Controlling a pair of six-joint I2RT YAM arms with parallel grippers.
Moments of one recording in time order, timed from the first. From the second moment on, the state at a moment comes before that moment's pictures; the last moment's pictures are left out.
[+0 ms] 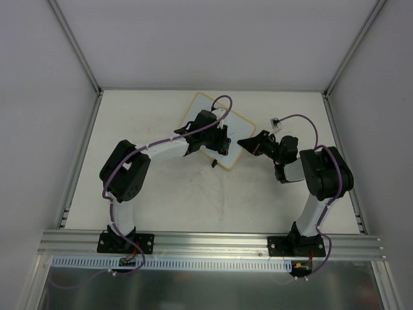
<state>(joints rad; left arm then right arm) -0.68 1.91 1.31 -0.05 0.16 -0.35 0.19 1.84 0.57 1.20 -0.68 0.80</state>
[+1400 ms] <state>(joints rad) -0.29 2.02 1.52 -0.17 0.37 -0.31 0.20 1.84 0.57 1.22 -0.68 0.80</state>
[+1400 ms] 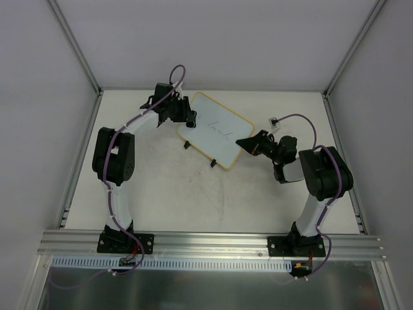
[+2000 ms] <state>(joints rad) -0.31 2.06 1.59 -0.21 0.35 -0.29 0.20 1.84 0.57 1.22 -0.68 0.82</state>
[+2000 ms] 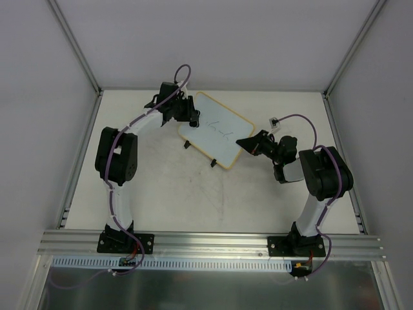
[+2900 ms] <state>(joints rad) -0.66 1.96 1.44 -0.07 0.22 -0.36 0.19 1.84 0.57 1.20 -0.68 0.81</state>
